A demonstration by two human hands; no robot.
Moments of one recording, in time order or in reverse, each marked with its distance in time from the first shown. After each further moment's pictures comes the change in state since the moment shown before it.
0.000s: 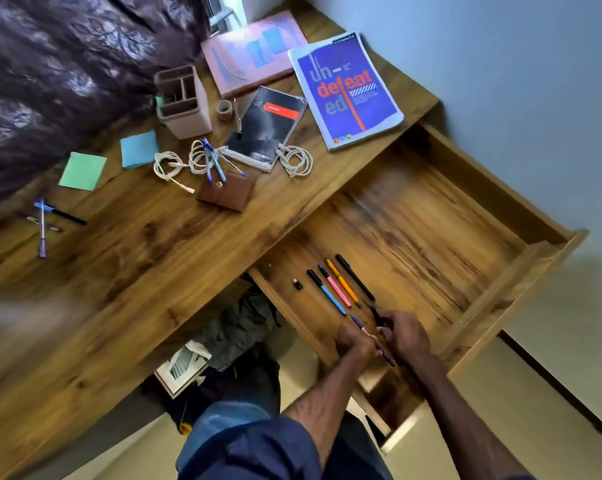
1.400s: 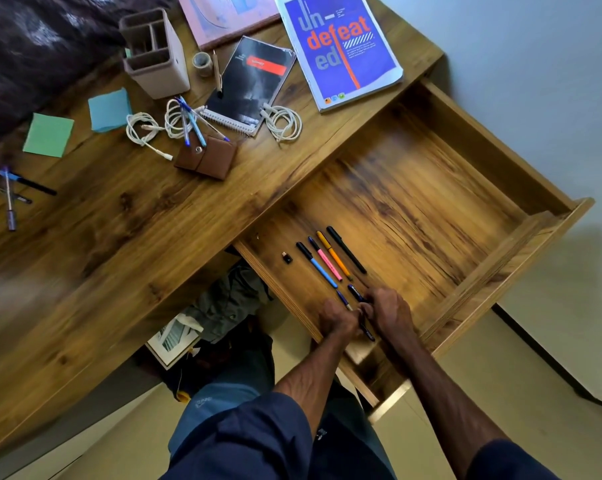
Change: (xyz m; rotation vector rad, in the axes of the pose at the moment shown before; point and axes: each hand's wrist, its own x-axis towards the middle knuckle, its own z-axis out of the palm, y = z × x) left_hand 0.027 -0.020 -0.001 0.257 0.055 0.090; right_hand 0.004 -0.004 0.019 -0.085 -0.073 -0.055
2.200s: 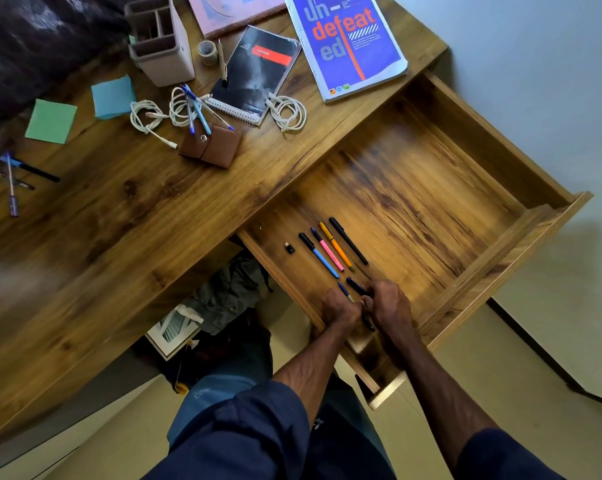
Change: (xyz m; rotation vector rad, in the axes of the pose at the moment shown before) left_hand -0.026 0.008 -0.018 0.180 0.054 0.122; right_hand -0.009 -0.004 0.009 0.032 0.084 0.042
